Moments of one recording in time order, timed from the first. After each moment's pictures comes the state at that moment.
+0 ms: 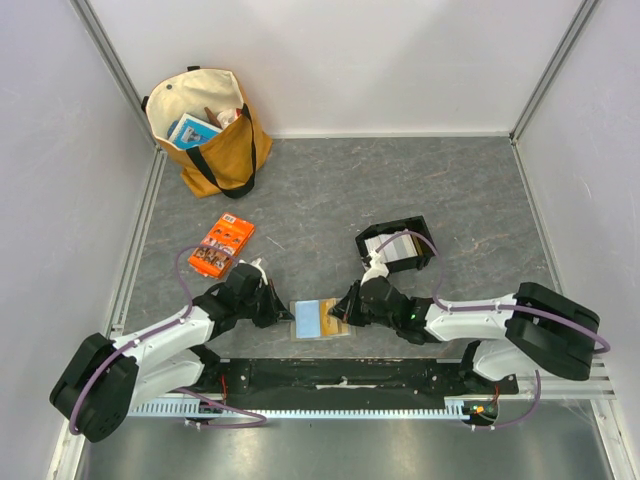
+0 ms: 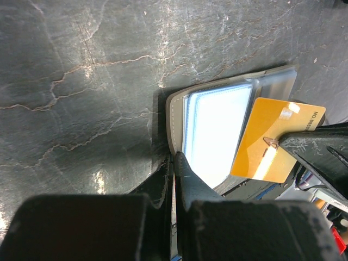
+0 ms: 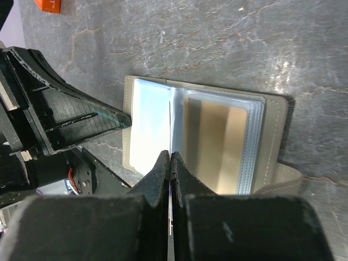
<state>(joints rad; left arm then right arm) -0.59 1.01 0.27 -0.14 0.25 -0.91 1.08 1.36 0.42 0.33 0.14 1.11</state>
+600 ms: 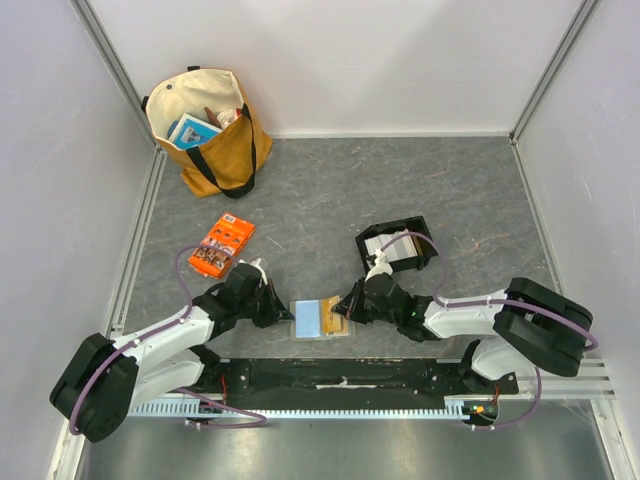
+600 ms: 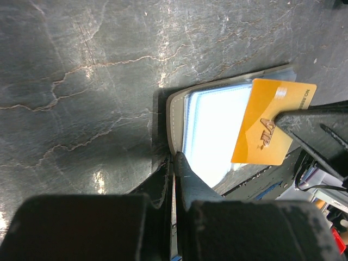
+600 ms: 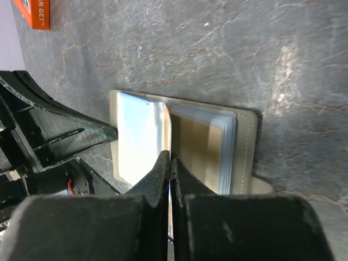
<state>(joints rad) -0.59 1.01 0.27 -0.14 0.25 -0.91 1.03 1.42 0.40 0.41 0.10 1.13</state>
